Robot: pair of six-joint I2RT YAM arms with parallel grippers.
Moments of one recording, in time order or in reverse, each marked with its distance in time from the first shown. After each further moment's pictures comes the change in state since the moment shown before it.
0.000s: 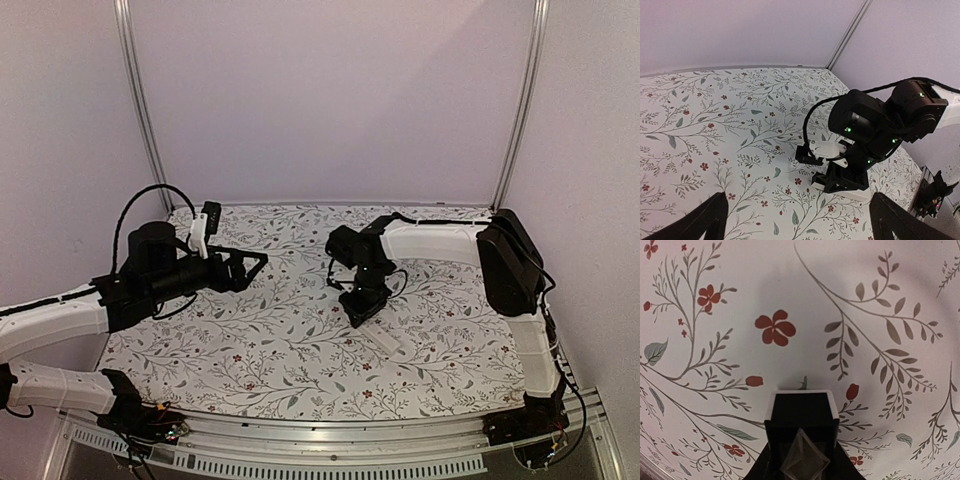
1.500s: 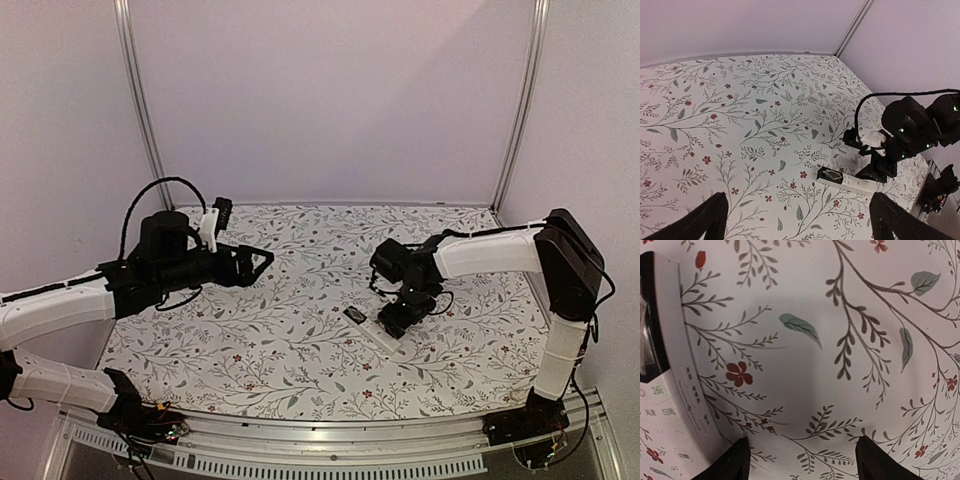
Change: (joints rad) left arm 0.002 0.086 0.099 -0.106 0.005 0.011; right arm -0.064 -0.353 -0.549 0.268 0.207 0.005
